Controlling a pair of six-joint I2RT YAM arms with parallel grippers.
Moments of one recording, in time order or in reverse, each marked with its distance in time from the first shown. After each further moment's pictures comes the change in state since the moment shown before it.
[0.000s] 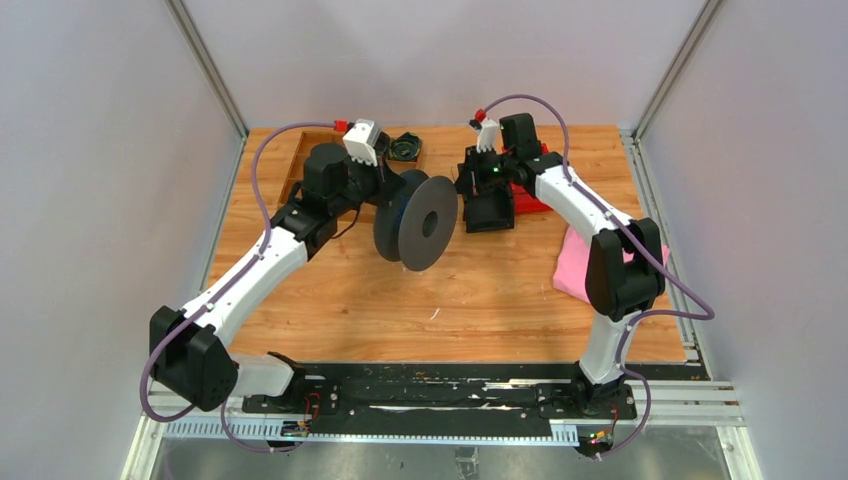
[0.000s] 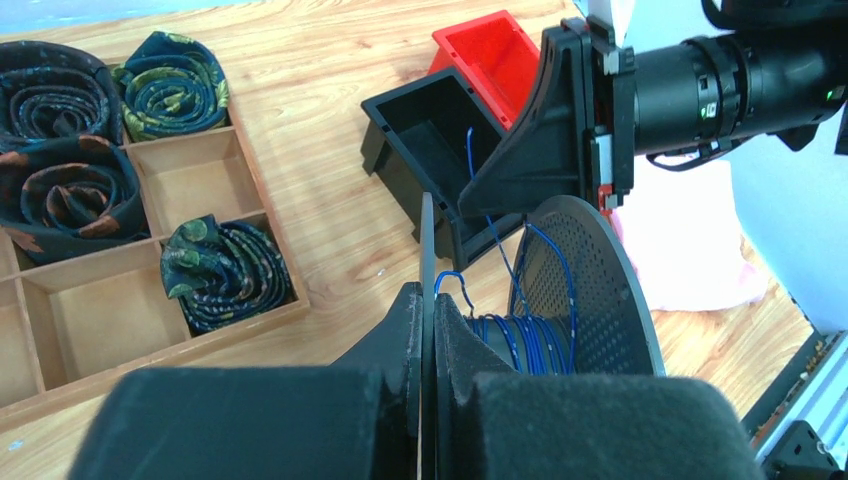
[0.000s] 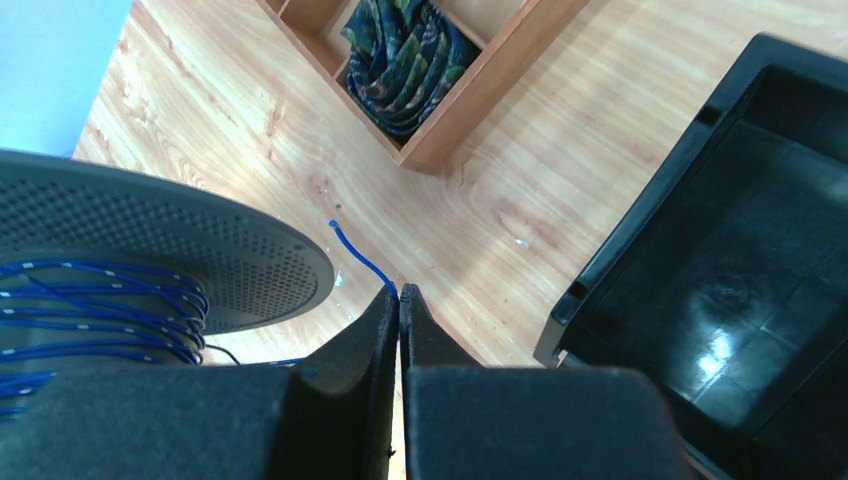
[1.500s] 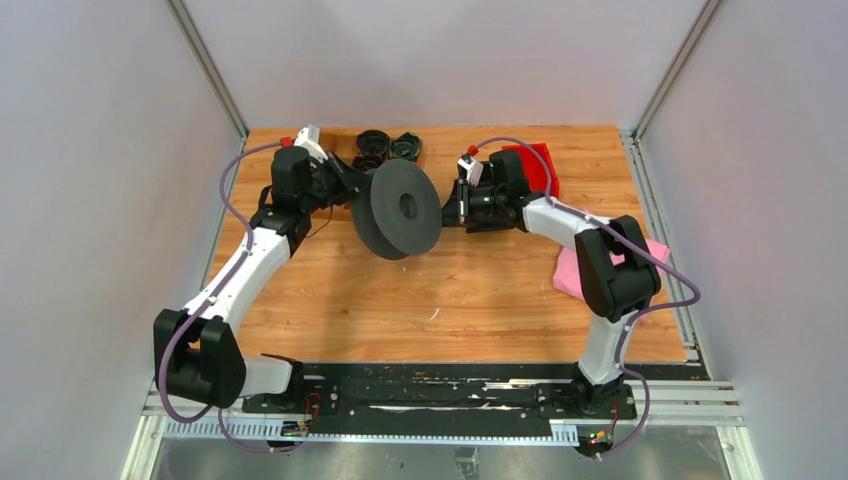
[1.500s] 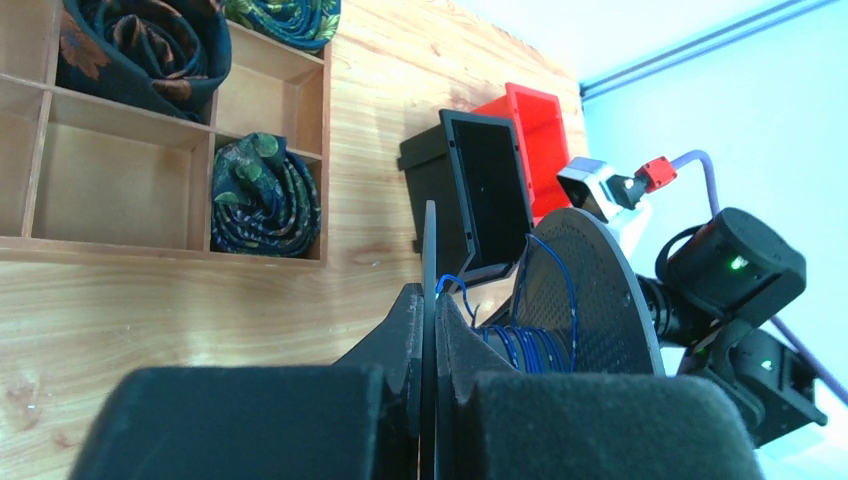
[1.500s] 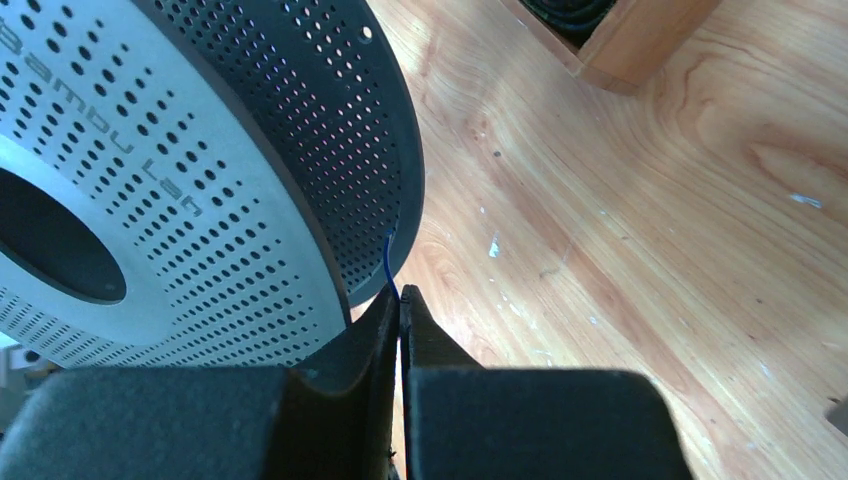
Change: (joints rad) left arm 0.253 0.000 -0.111 0.051 0.077 -0.429; right arm 0.057 0.002 -0.336 0.400 -0.300 0.369
